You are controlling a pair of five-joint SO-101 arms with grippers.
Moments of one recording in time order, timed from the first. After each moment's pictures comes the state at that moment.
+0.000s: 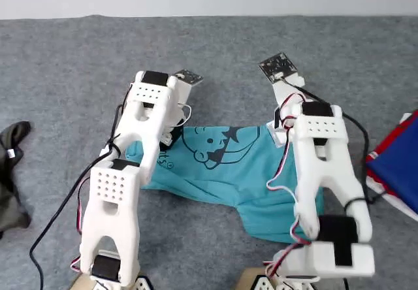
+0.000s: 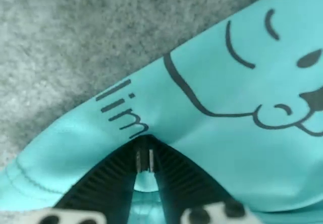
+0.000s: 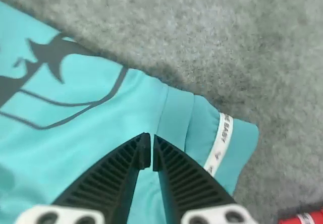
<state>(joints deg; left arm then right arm) 8.3 51.9 -34.2 97.3 -10.6 -0.7 -0.4 21.5 55.2 27.1</state>
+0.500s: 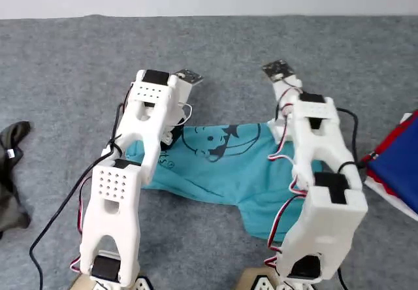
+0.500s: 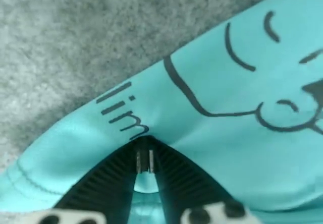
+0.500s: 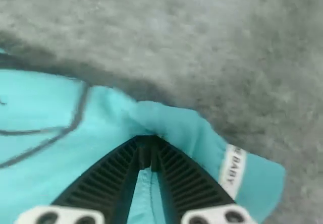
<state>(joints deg) 8.4 54.1 -37.3 98.9 -10.6 3.1 23.6 5.5 53.6 27.1</state>
